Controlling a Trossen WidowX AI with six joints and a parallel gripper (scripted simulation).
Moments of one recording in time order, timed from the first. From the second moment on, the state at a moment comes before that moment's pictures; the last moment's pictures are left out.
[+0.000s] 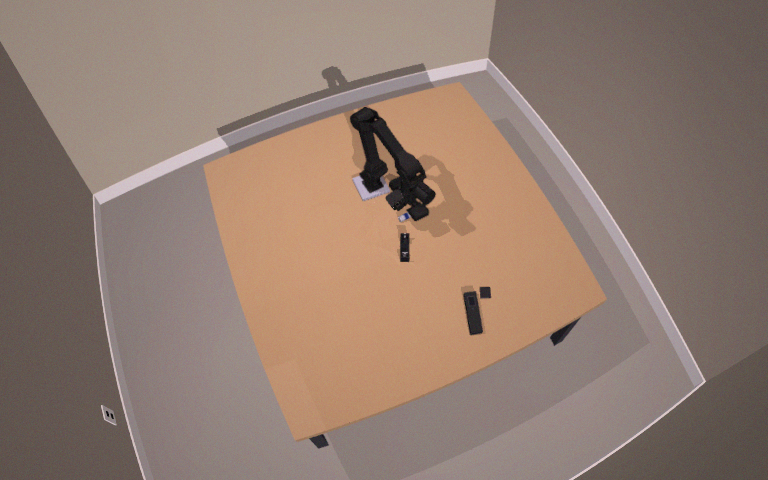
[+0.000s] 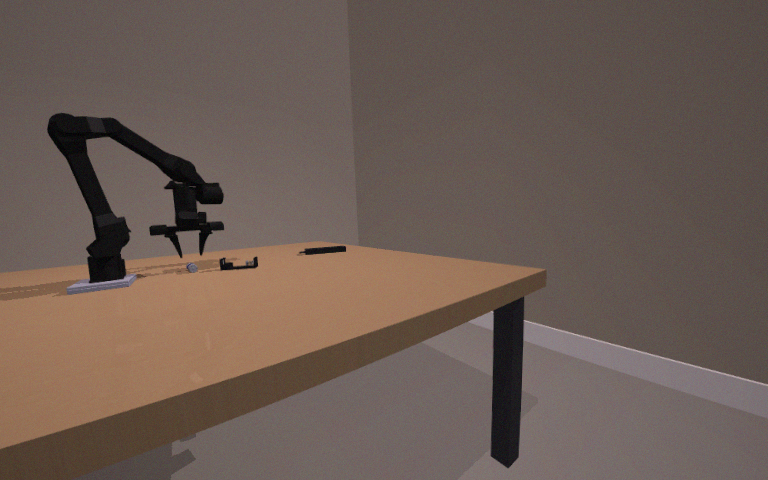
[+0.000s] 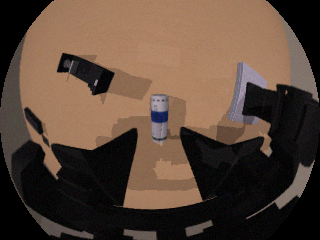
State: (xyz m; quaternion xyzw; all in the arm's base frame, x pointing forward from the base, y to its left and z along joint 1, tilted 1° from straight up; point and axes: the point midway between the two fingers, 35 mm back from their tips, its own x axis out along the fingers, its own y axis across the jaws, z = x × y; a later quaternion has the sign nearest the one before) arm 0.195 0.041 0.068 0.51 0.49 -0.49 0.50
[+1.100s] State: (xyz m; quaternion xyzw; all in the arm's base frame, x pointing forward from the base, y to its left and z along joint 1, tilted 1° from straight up) arm 0.194 0.041 0.028 0.51 0.49 -0.49 0.50
